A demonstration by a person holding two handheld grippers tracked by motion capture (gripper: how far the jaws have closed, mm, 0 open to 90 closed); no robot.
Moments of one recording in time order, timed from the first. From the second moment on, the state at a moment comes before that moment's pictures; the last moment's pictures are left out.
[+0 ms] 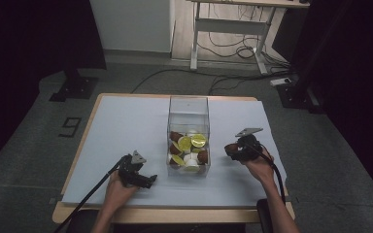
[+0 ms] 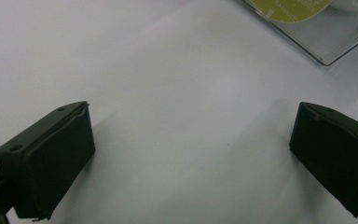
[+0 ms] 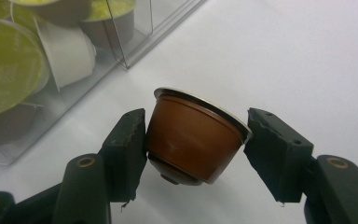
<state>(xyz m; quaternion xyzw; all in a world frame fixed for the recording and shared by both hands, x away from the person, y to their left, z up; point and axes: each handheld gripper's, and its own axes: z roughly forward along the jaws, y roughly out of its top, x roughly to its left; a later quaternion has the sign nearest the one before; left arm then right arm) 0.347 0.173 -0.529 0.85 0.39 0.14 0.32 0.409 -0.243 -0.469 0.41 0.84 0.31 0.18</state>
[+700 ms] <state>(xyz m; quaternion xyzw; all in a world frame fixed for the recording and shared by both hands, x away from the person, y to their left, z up) 0.347 0.173 -0.529 0.85 0.39 0.14 0.32 0.411 -0.241 -0.495 0.41 0.85 0.28 0.17</state>
